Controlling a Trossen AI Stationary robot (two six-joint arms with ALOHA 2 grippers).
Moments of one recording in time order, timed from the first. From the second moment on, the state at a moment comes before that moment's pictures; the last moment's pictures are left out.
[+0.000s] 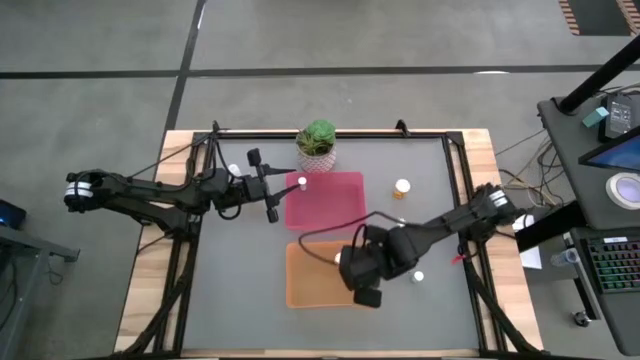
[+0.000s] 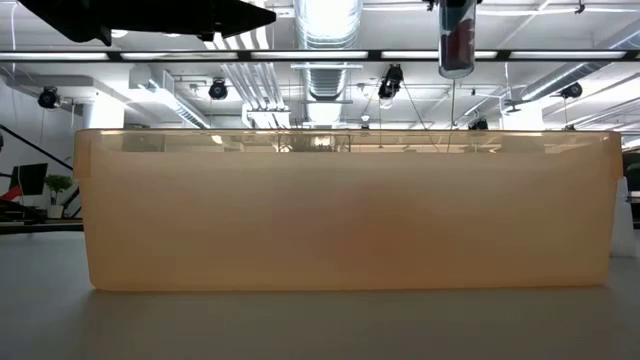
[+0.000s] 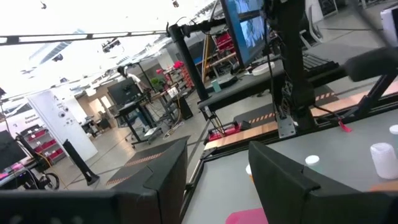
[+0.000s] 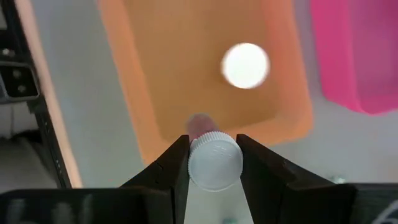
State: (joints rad) left arm 0.05 1.03 0.56 0.62 -0.23 0.48; right arm 0.43 1.91 1.88 -1.30 0.07 0.60
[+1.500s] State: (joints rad) left arm 0.05 1.03 0.56 0.62 -0.23 0.45; right arm 0.42 2.02 1.60 -1.01 0.09 0.14
